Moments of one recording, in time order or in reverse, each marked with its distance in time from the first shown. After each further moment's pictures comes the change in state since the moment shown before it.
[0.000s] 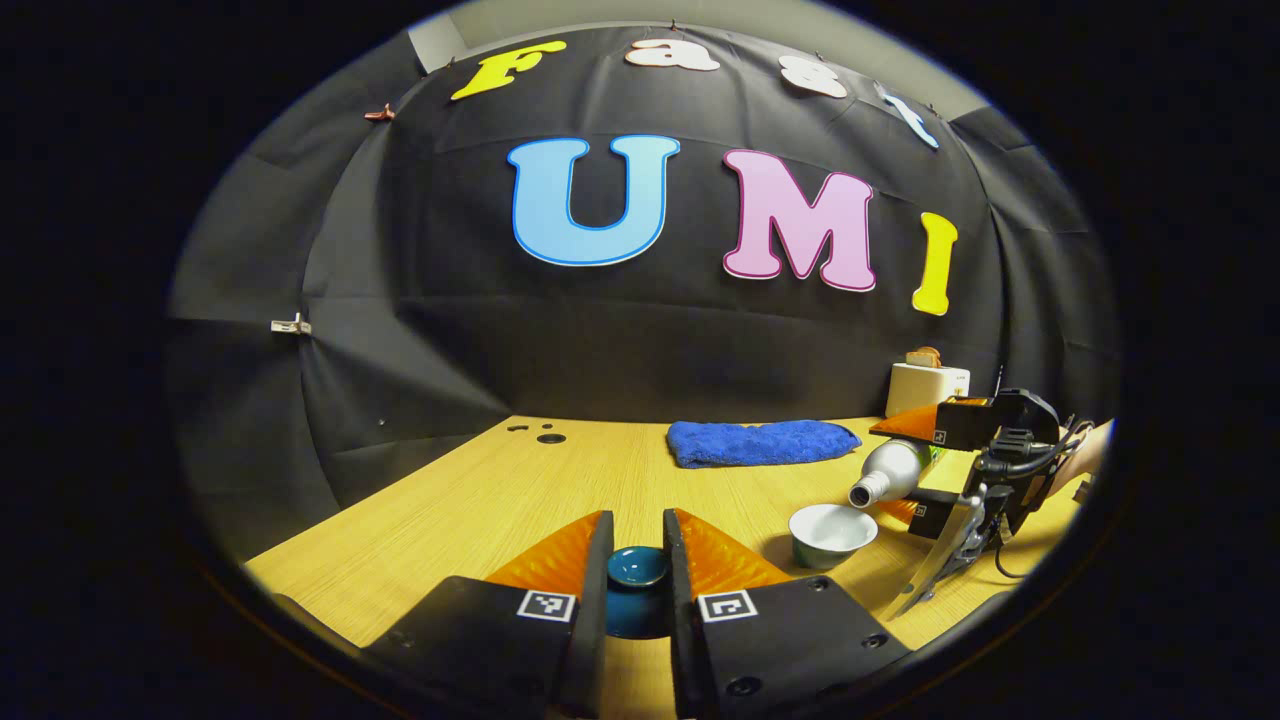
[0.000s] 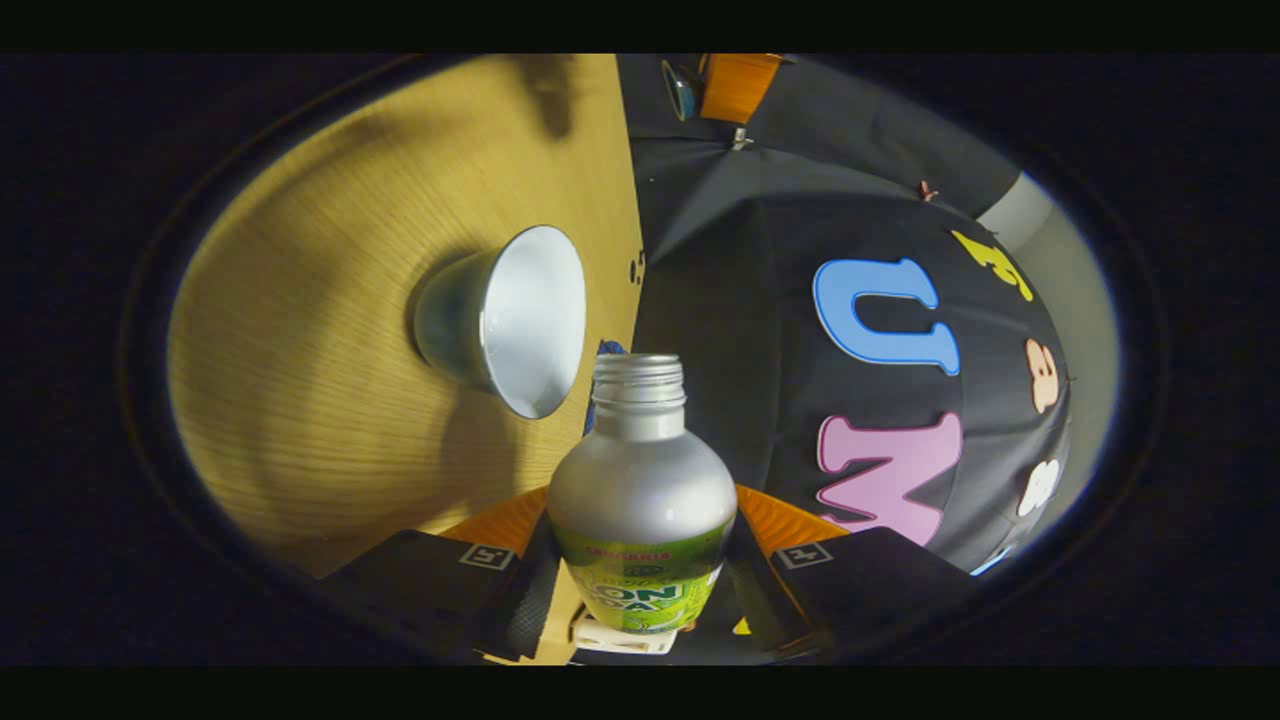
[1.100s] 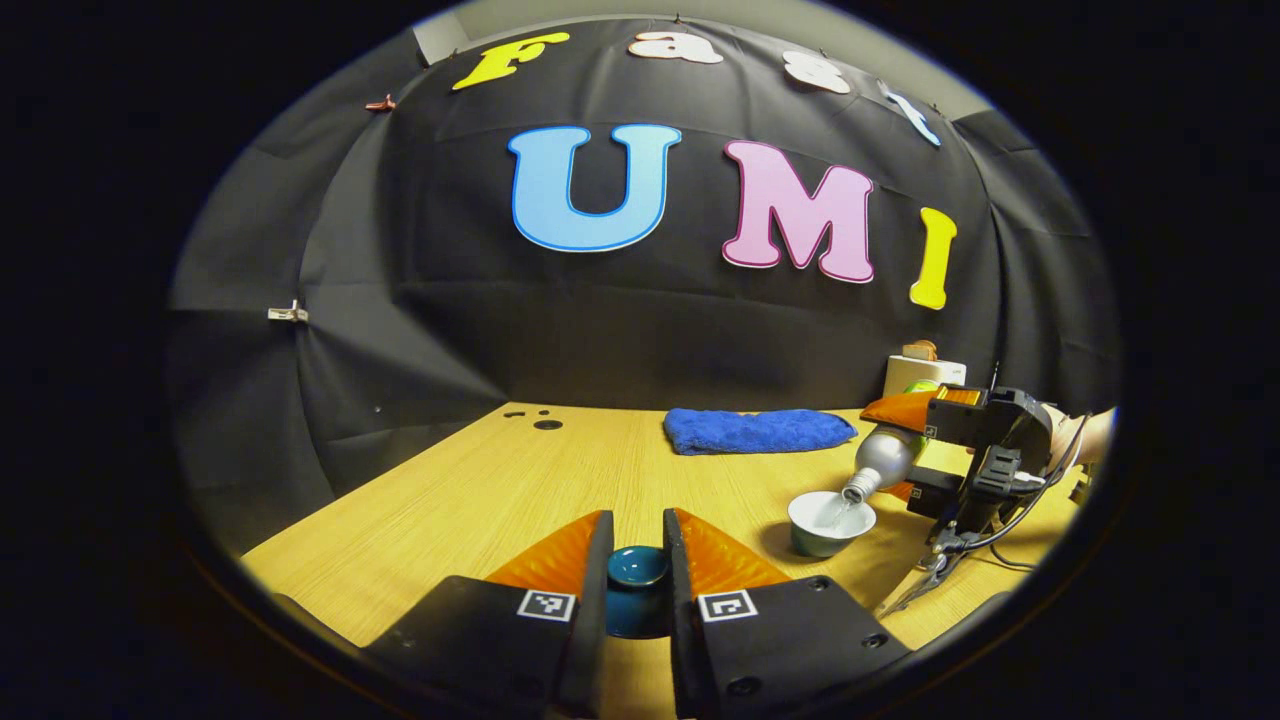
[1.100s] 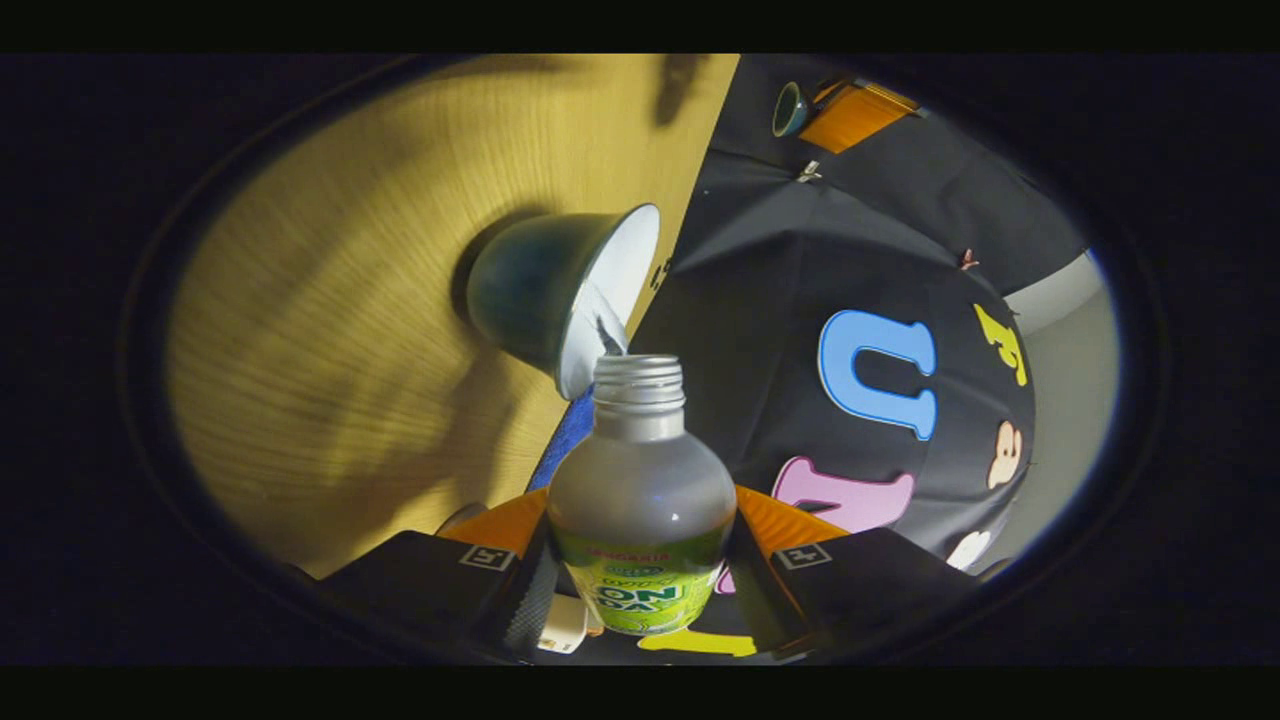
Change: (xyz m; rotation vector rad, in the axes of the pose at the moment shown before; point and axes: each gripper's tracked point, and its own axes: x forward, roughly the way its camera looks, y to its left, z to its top) left arm -0.003 -0.001 -0.009 -0.009 0.031 -0.017; right arm 0.005 -0.009 -0.004 -0.238 -0.026 -0.044
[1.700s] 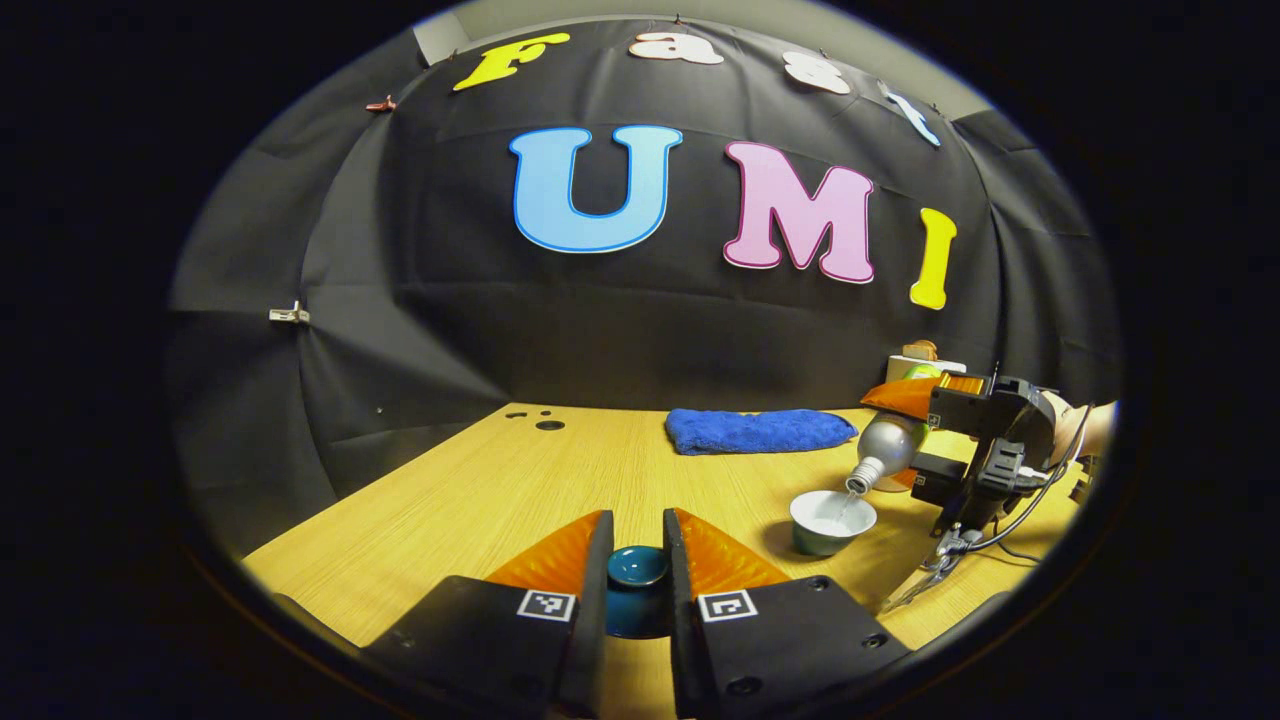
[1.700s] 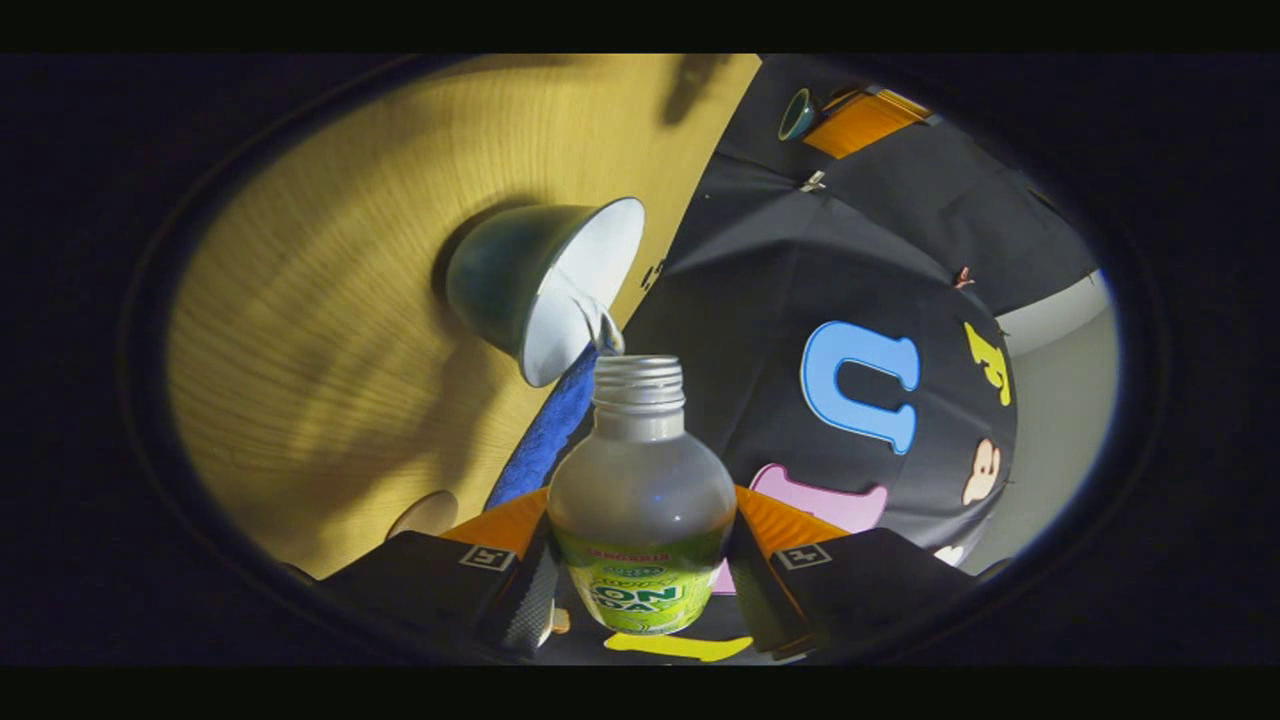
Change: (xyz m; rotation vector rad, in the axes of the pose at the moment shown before) left arm -0.004 0.003 0.001 -0.002 -0.004 0.002; right arm -0.002 -0.012 0.003 -0.083 -0.013 -0.048
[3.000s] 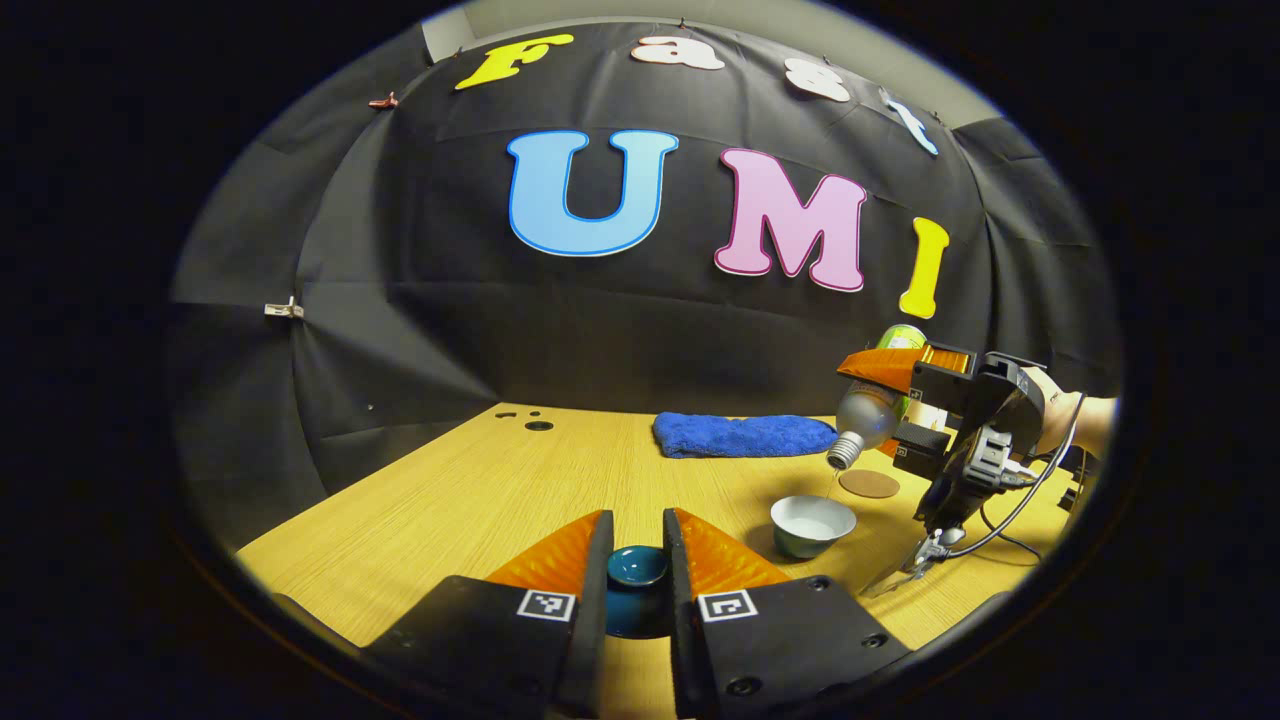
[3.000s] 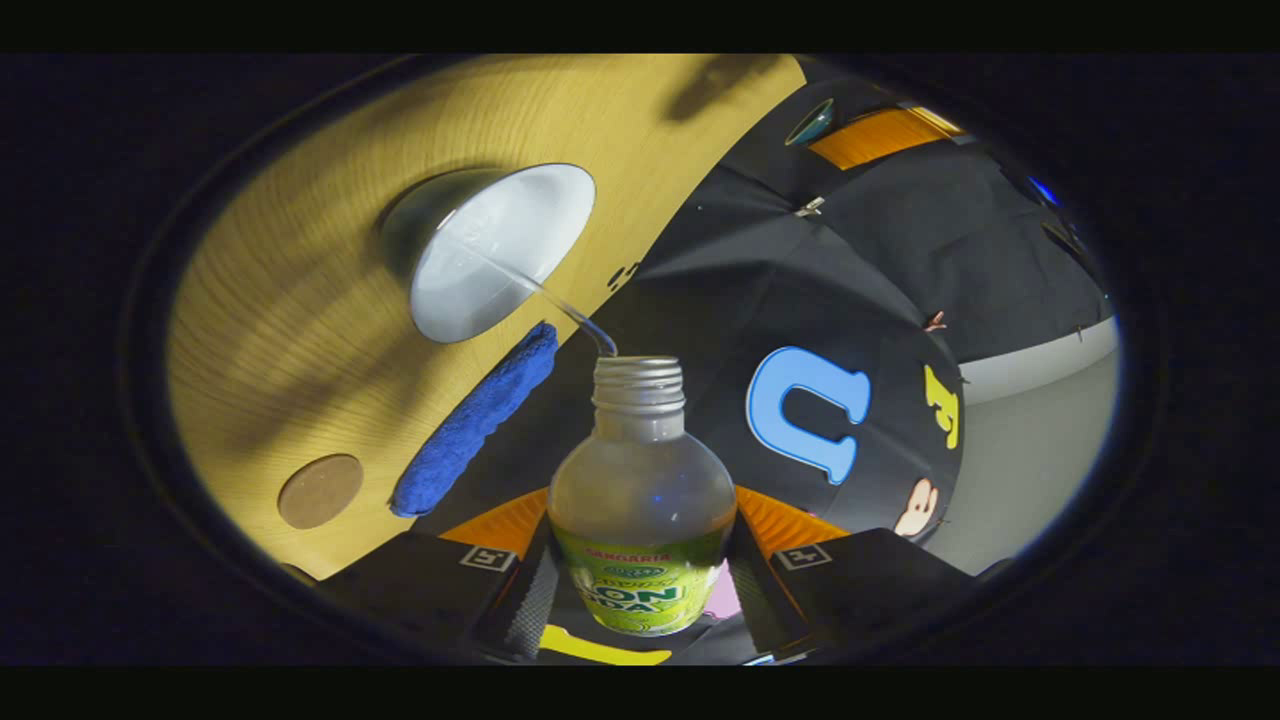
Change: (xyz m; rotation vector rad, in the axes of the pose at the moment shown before) left arm -0.007 -0.008 0.001 -0.020 -0.008 -0.028; right arm 0.006 -0.052 -0.008 -0.179 -0.033 -0.131
